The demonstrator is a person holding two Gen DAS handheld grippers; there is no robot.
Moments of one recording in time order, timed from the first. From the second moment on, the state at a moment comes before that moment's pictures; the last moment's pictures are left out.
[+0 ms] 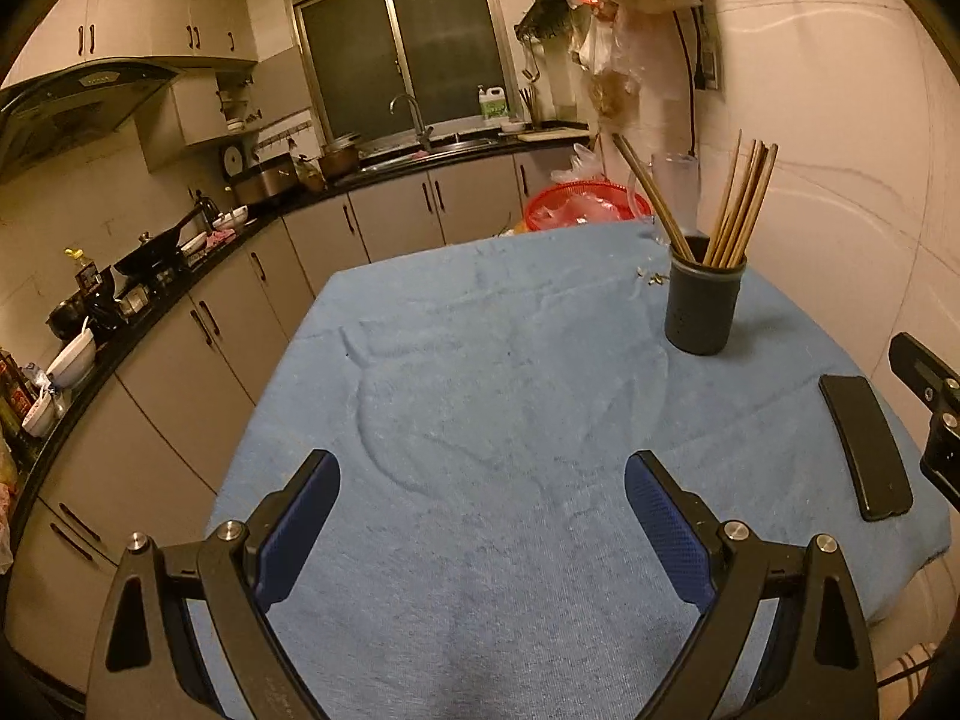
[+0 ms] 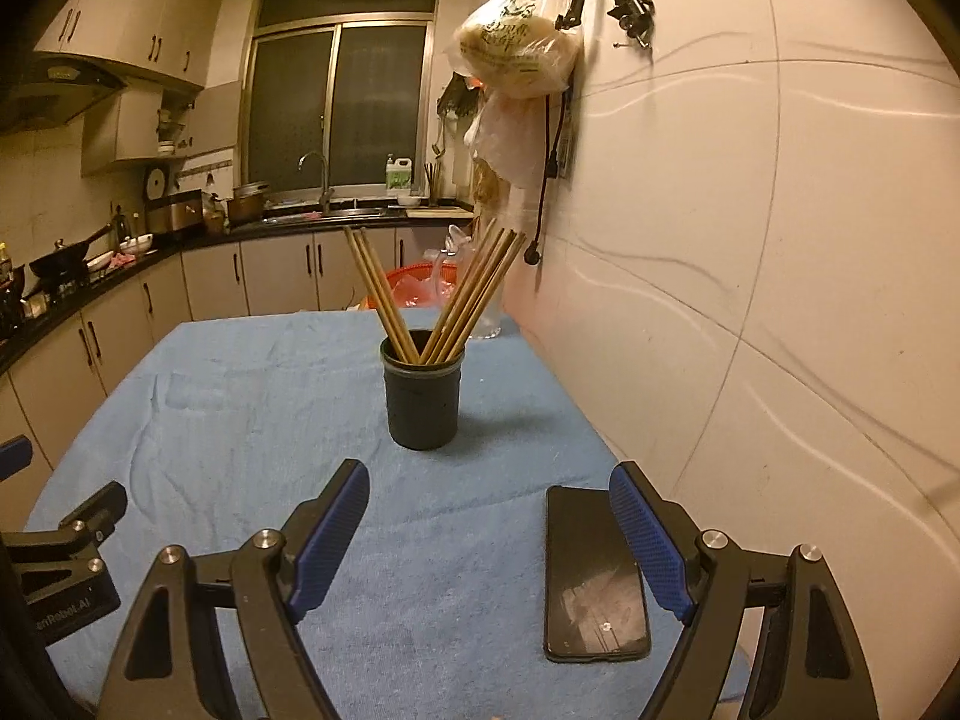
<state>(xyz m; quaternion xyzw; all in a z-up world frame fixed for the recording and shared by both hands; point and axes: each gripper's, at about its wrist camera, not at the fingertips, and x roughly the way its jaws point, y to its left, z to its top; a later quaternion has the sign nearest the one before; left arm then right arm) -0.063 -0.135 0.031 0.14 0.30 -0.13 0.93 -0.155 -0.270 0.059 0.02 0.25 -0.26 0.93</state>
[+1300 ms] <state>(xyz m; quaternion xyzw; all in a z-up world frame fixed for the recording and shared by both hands) -0.036 -0.149 0.001 0.13 0.34 -0.16 0.92 -0.117 -0.284 0.025 0.04 0.29 -0.26 0.92</state>
